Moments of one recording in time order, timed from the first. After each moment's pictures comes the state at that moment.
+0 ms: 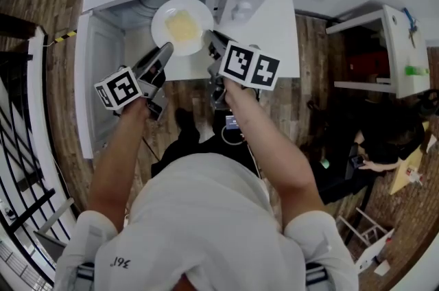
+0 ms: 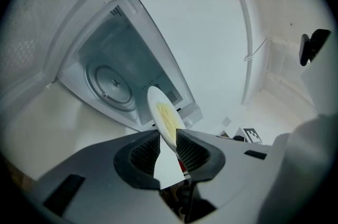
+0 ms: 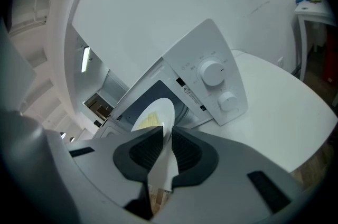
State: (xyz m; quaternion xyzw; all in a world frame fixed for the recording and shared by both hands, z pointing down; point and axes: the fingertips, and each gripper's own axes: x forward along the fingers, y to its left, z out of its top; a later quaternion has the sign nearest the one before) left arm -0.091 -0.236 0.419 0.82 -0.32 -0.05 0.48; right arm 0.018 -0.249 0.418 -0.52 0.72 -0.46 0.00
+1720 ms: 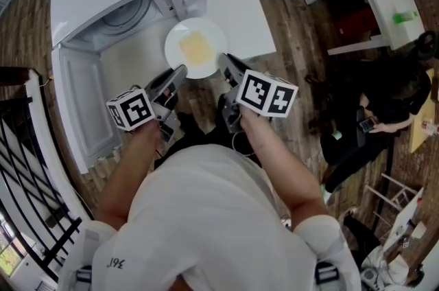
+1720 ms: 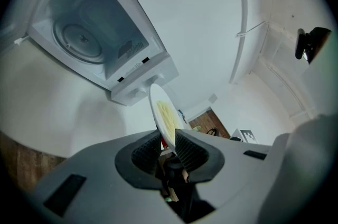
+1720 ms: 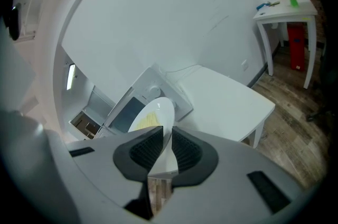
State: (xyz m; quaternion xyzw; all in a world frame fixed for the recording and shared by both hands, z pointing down) left arm 0.030 -0.143 0.418 0.84 -0.20 0.03 0.51; right arm 0.138 -0.128 0.425 -0.59 0.64 -0.48 0.06
